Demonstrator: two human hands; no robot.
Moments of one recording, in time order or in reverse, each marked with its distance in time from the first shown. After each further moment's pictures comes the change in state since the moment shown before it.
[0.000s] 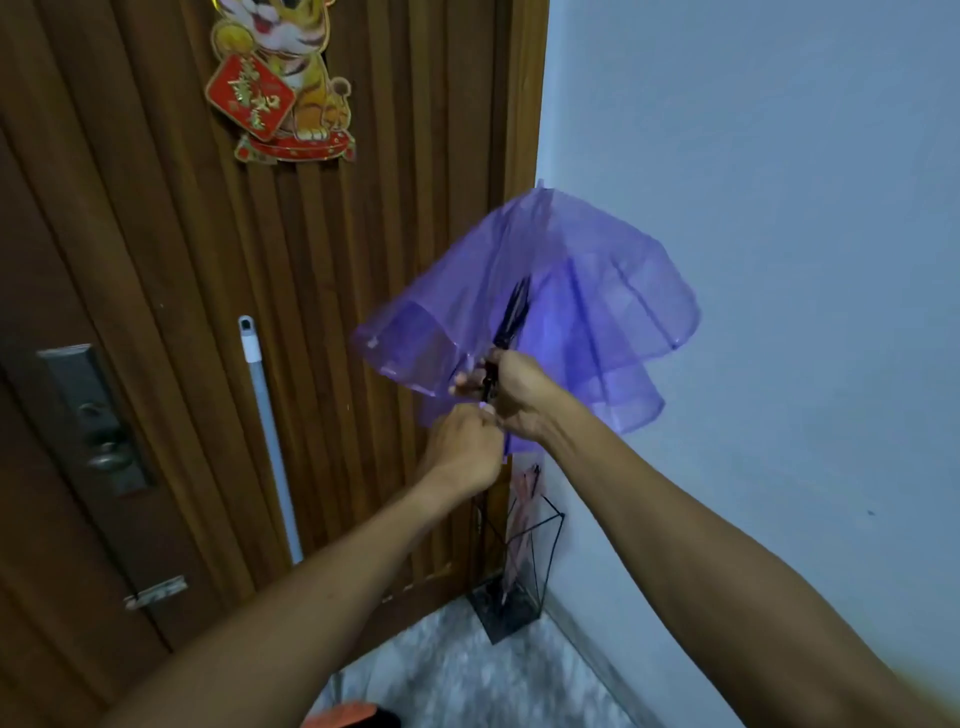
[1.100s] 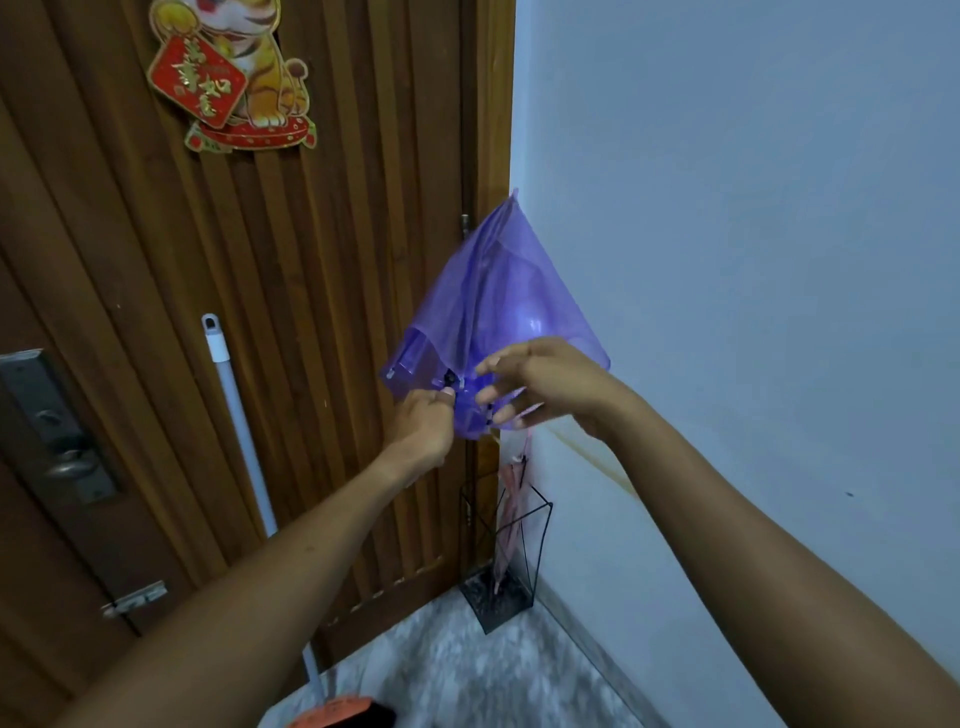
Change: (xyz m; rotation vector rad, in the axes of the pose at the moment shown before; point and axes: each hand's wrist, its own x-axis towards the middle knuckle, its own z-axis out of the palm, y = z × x) left_hand 0.039 -0.017 0.015 -0.346 0.059 -0.198; right_hand -0.072 -0.037 -0.063 -0.625 -0.073 -0.157
